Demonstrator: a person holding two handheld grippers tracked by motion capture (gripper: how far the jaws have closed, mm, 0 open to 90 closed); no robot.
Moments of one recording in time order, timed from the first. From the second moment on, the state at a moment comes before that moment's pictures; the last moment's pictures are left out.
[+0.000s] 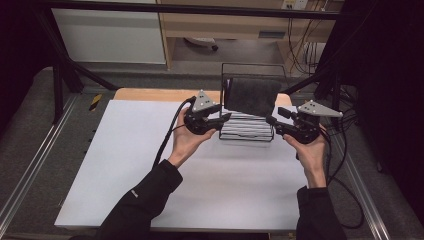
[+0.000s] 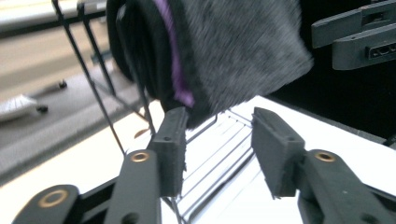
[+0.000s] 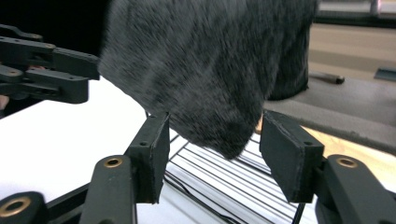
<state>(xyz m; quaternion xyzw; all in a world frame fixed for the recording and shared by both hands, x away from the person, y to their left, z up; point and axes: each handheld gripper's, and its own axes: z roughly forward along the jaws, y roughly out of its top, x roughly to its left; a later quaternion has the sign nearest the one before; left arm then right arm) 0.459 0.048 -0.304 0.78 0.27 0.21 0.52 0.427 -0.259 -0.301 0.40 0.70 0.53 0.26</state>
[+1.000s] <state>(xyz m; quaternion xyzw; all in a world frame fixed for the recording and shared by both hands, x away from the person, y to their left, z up) 0.421 0.165 -0.366 0.80 0.36 0.17 0.44 0.397 -0.228 -0.341 0.40 0.73 0.51 0.21</state>
